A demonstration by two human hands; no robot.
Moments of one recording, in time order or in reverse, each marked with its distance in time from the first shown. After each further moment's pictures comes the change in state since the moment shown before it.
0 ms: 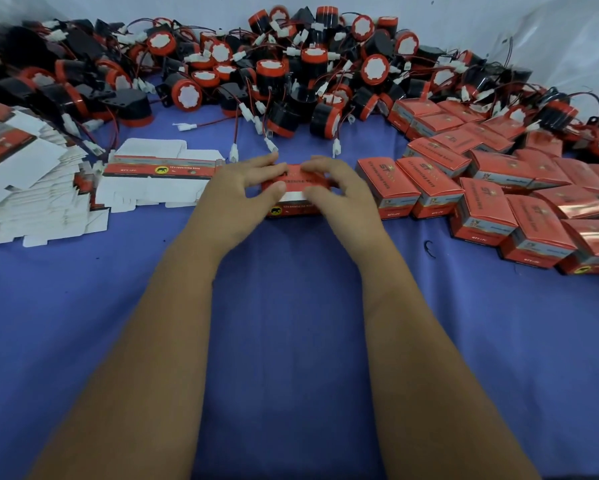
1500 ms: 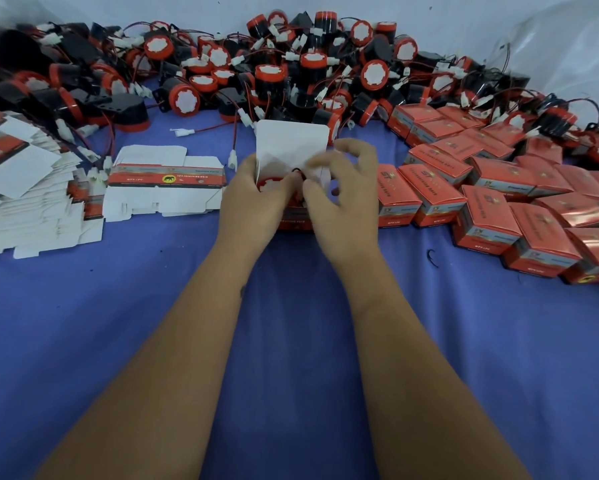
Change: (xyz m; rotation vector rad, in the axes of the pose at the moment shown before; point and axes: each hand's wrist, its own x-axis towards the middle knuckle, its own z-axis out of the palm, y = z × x) left_hand 0.014 0.012 0.031 -0.380 0.221 -0.215; right_hand -0.002 -0.012 0.018 -0.251 0.300 -0.278
